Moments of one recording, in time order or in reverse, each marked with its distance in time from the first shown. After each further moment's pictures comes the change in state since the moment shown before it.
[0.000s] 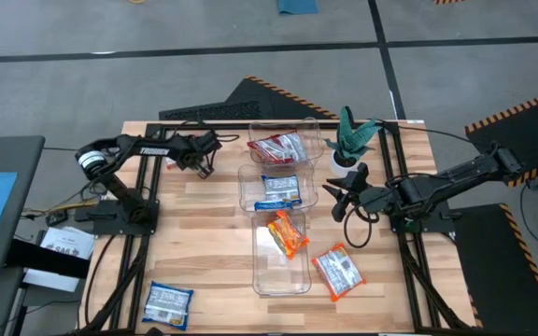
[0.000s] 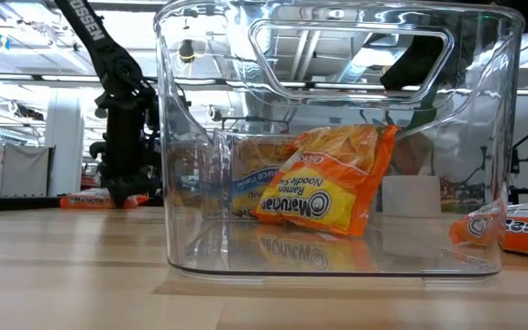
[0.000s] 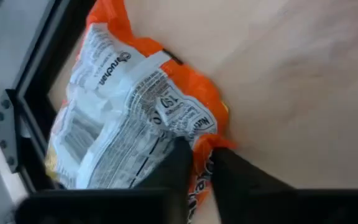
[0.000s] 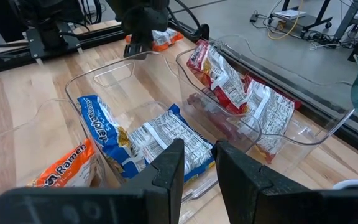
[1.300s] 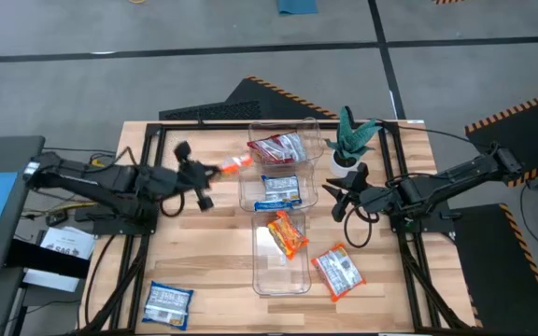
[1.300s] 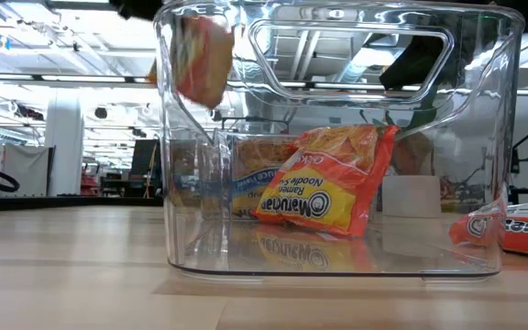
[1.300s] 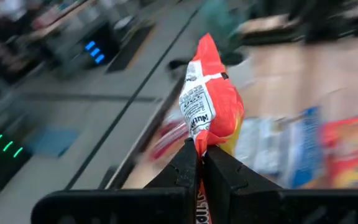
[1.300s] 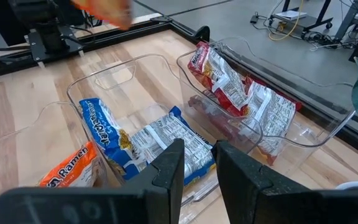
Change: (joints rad) left arm -0.859 -0.683 0.130 0.177 -0.190 0.210; right arm 0.000 0.000 0.000 0.010 0.000 0.000
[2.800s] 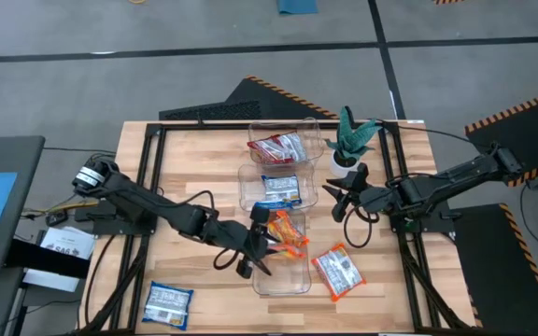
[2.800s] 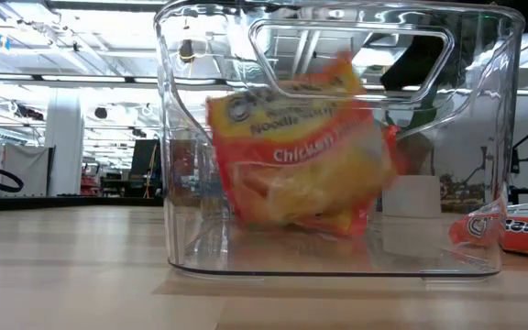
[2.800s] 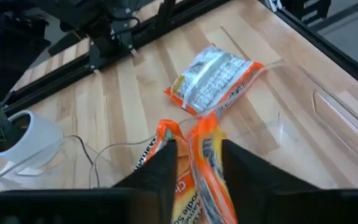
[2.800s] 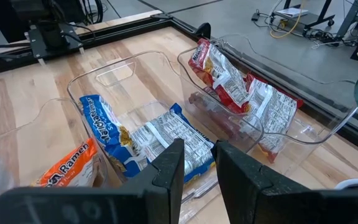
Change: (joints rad) left arm -0.177 0.685 0.285 0.282 0.465 0.158; right arm 0.000 0.000 0.000 -0.010 -0.007 0.007
